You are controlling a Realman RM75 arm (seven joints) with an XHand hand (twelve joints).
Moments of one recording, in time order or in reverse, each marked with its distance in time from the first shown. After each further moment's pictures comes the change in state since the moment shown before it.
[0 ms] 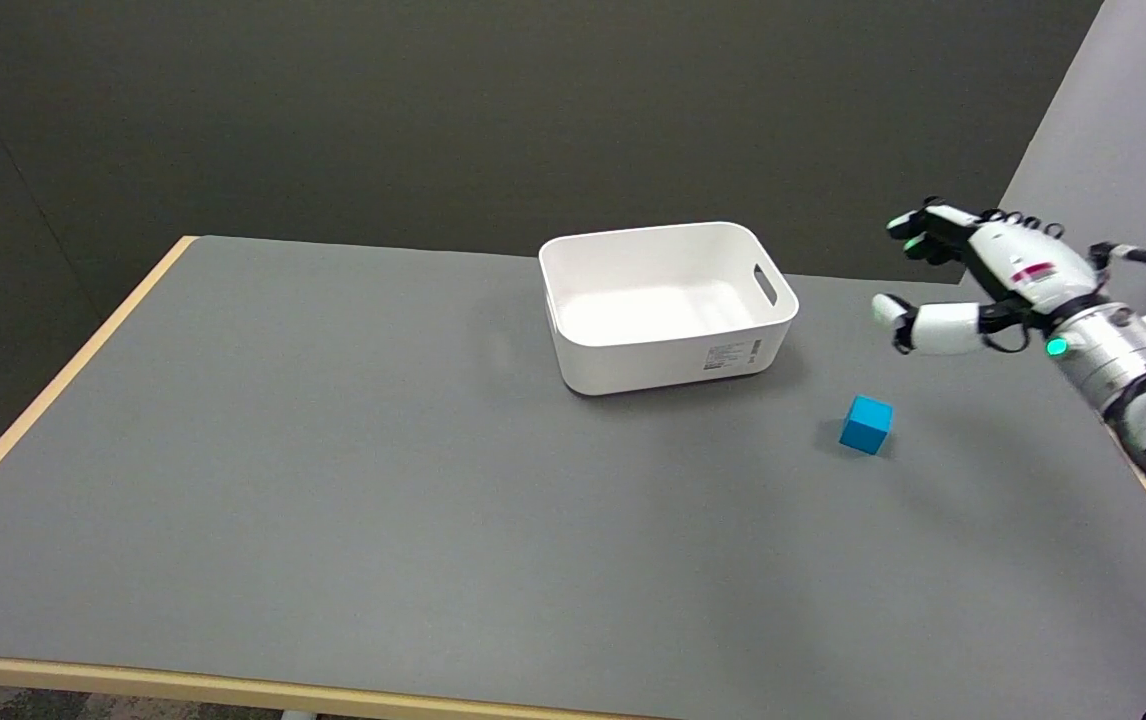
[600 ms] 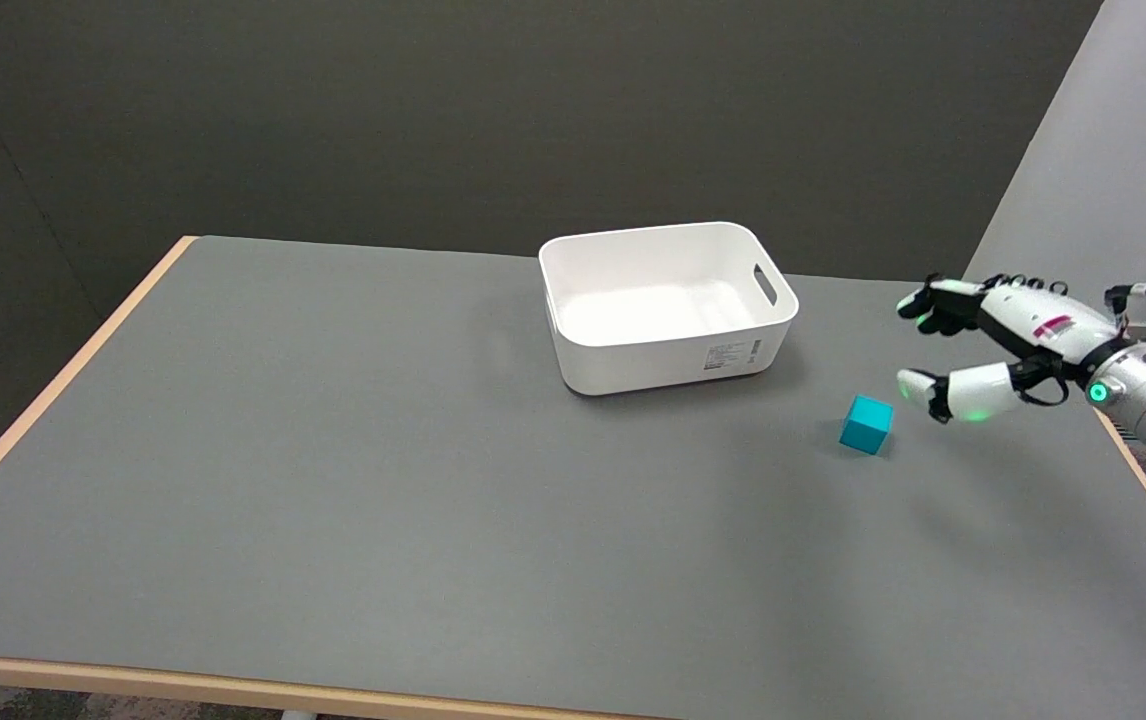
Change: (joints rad) arm -0.041 -0.038 0.240 0.009 -0.038 -0.417 0.012
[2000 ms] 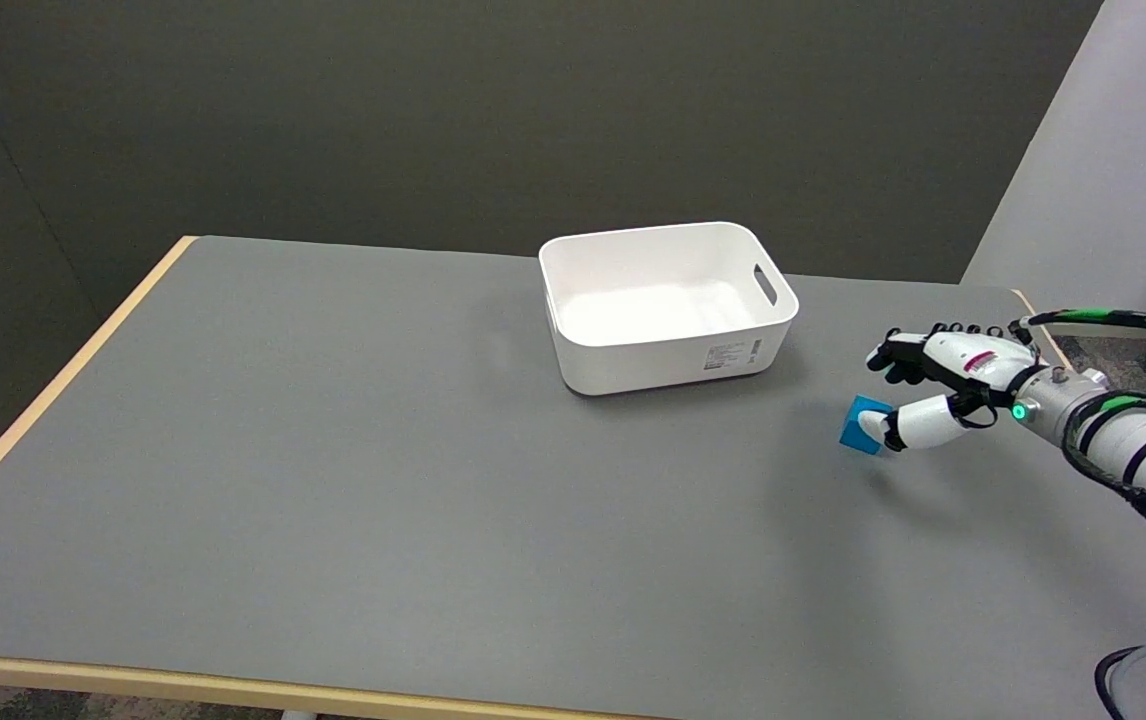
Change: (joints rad) arm 0.223 -0.041 -0.112 0.151 -0.363 -0.139 0.069
